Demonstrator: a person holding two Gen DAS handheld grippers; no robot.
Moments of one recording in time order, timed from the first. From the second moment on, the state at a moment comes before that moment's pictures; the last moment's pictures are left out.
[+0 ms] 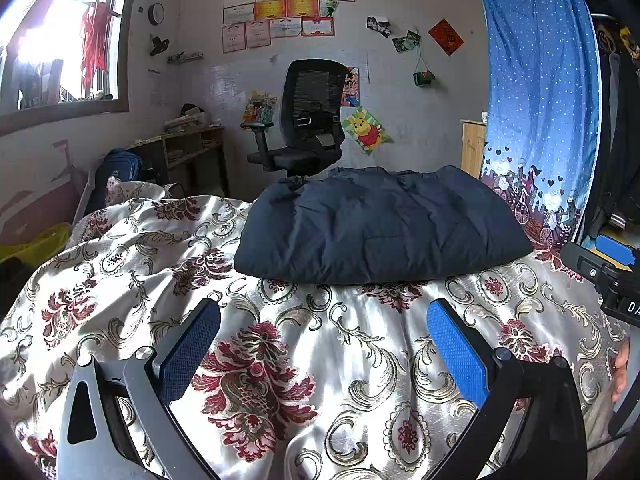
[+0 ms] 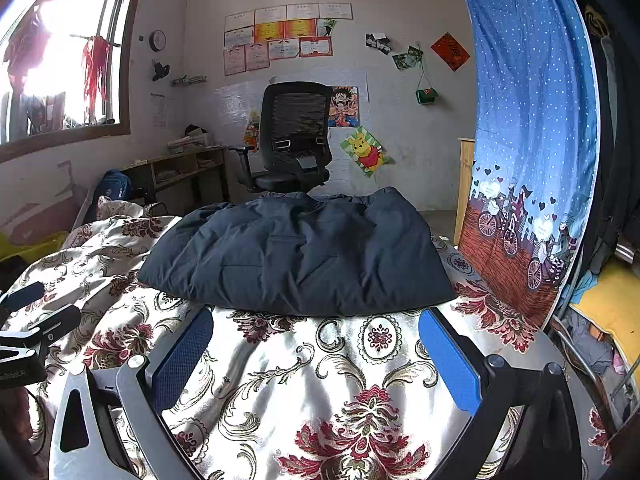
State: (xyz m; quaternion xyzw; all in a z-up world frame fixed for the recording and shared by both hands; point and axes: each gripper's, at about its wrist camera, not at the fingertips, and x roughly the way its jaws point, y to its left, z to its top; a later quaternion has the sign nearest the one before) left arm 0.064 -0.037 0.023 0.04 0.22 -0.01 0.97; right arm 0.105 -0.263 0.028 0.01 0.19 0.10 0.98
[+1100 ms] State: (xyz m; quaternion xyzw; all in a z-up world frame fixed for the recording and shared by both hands) left arm 0.067 -0.036 0.016 0.03 0.26 0.02 0.96; right arm 0.105 -0.263 0.029 0.01 0.19 0.10 0.98
